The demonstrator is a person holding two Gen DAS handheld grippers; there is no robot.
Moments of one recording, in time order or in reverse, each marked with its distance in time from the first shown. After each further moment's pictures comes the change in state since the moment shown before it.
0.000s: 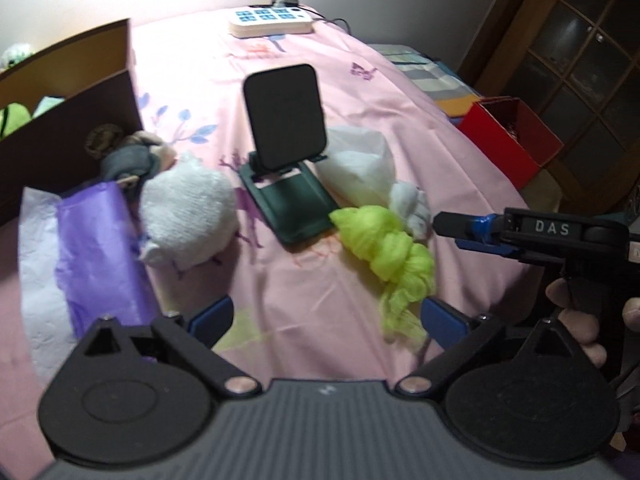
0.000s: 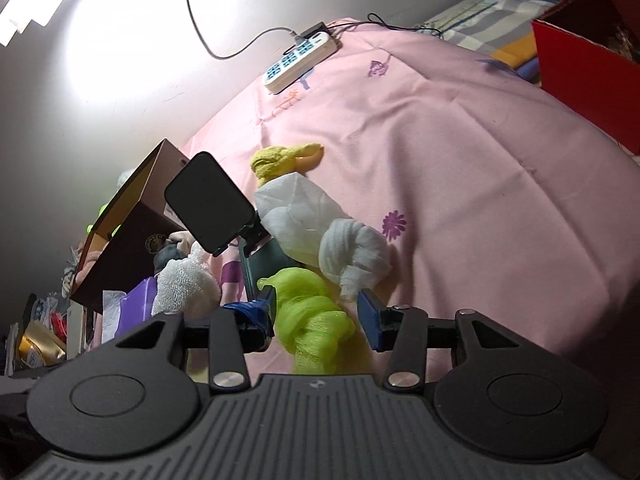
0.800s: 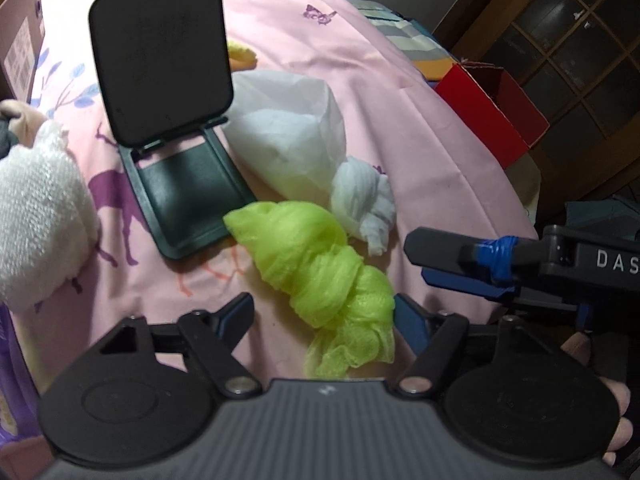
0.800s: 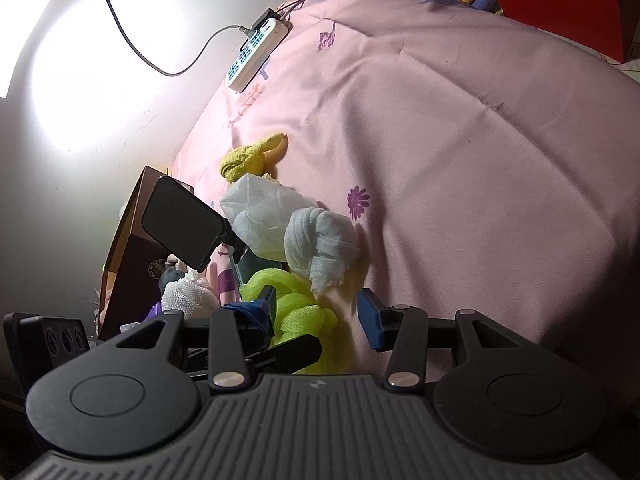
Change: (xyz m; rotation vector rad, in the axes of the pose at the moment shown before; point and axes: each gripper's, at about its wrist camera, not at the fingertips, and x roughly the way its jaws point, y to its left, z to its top) left arm 0.104 -0.024 0.028 -0.038 0.118 -0.127; right arm 0.011 -0.038 0.006 0.212 0.073 0.071
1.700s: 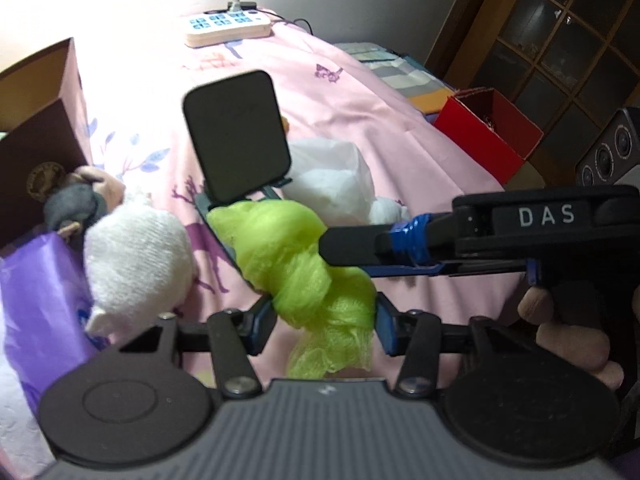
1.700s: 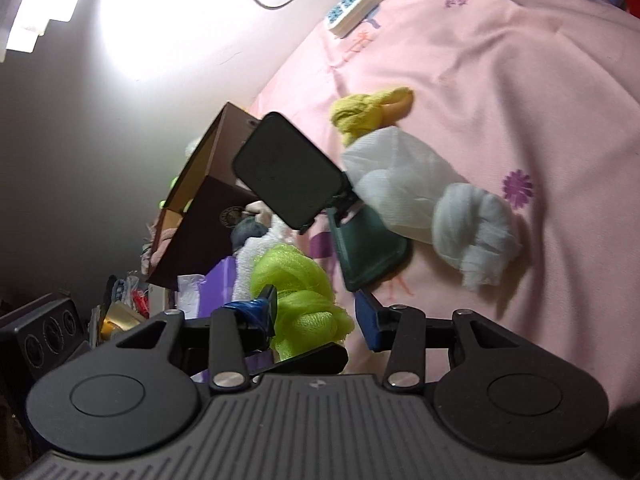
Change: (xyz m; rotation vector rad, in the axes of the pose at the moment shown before) left arm -0.079 0.018 -0.012 0.121 -0.147 0.087; right arm 0.038 0.063 -0.002 -0.167 0.138 0.208
